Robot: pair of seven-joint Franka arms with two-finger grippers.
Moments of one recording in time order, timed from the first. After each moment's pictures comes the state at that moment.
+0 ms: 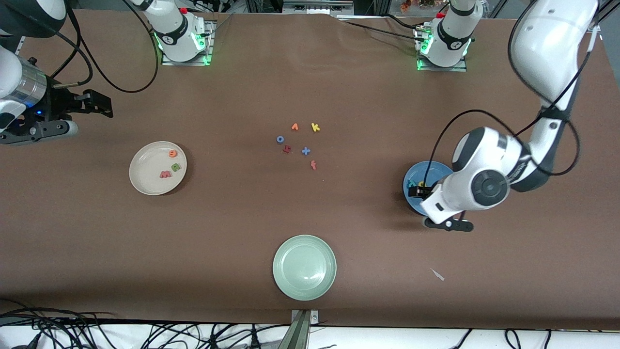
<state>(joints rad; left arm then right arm) 0.13 0.62 -0.47 -1.45 0.26 1.87 -0.30 -0.07 0.07 0.13 -1.61 -0.04 1.49 -0.14</state>
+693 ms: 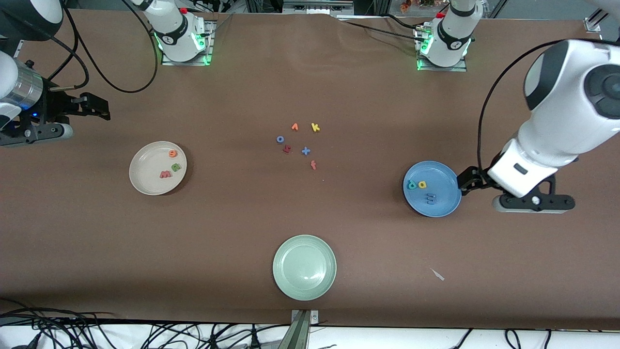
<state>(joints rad) 0.15 0.38 -0.43 -1.31 0.21 1.70 -0.28 -0.08 0.07 0.14 -1.61 -0.04 1.50 -0.12</state>
